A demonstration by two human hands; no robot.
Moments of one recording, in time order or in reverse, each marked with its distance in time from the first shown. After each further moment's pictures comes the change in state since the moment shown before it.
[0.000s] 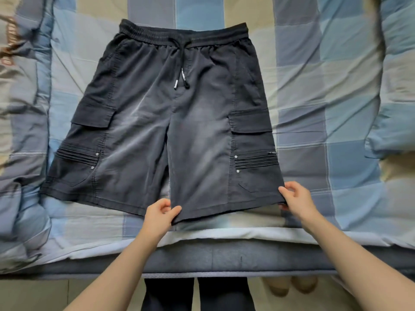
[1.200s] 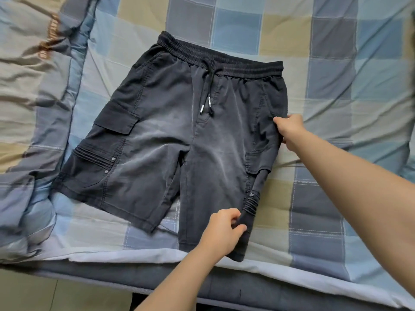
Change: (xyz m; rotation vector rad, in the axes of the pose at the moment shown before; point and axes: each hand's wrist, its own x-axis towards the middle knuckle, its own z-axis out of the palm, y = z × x) left_hand -0.032 0.096 0.083 0.247 -0.262 0.253; right_hand 0.111 -0.257 0.060 0.035 0.002 -0.096
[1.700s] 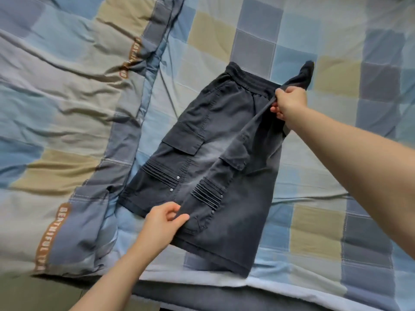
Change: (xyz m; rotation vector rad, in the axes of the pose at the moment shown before) left_hand -0.045 -0.135 -0.270 -0.214 0.293 -0.093; right_hand -0.069 -0.167 0.181 -0.014 0.114 -0.248
